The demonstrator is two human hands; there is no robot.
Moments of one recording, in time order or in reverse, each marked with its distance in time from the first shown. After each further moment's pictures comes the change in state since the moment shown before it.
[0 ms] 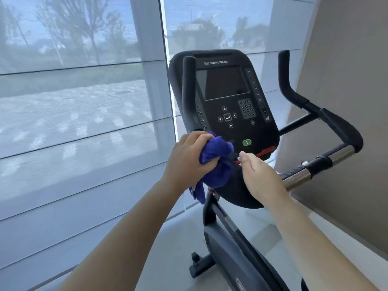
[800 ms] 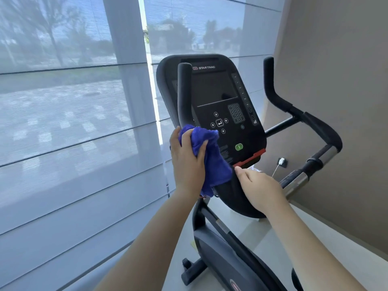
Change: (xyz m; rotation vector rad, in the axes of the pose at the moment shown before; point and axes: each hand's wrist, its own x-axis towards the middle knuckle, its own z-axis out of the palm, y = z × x) left_hand 0.019 -0.018 0.021 -0.441 0.255 -0.389; right_hand -0.004 -0.030 0.006 -0.271 -0.038 0.170
